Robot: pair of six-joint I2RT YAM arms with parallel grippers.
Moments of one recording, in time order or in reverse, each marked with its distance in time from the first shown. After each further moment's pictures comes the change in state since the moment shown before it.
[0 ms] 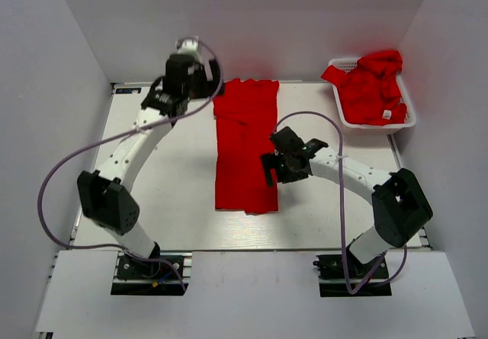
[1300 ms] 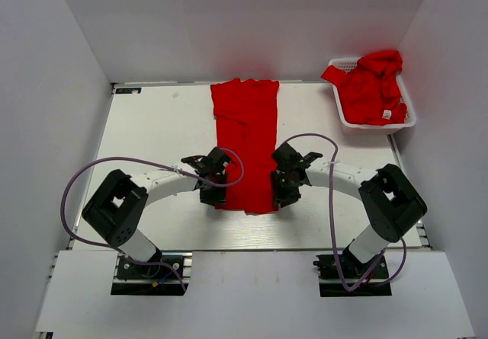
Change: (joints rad) left arm -0.316 -0.111 -0.846 -0.183 0.068 -0.256; right arm 0.010 0.039 -0.183 0.068 -0.172 0.205
